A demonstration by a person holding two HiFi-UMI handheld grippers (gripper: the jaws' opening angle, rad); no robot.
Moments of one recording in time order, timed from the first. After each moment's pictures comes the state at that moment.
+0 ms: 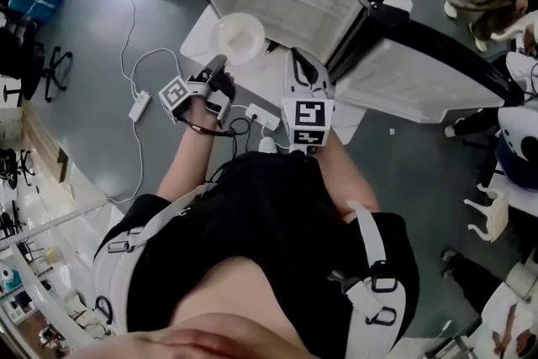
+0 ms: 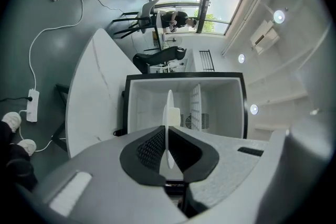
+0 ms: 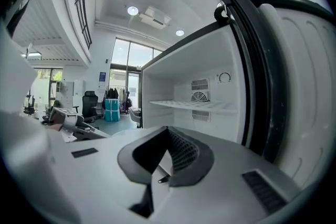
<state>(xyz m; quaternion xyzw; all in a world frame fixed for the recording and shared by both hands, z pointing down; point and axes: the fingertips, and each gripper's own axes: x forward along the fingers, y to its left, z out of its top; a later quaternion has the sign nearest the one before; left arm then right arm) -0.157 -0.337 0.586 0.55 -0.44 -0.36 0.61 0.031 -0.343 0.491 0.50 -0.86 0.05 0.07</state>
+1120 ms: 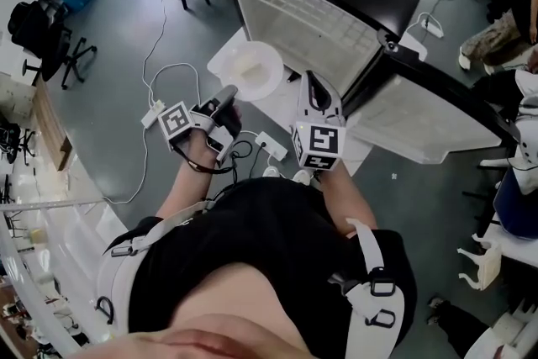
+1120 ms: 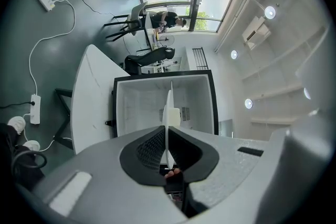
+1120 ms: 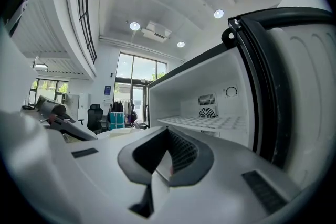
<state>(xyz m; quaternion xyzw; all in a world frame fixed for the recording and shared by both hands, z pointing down) -0.155 -0.269 0.492 0.58 -0.44 -0.36 0.59 0.016 -0.333 0.442 0.47 -0.88 0.03 0.00</state>
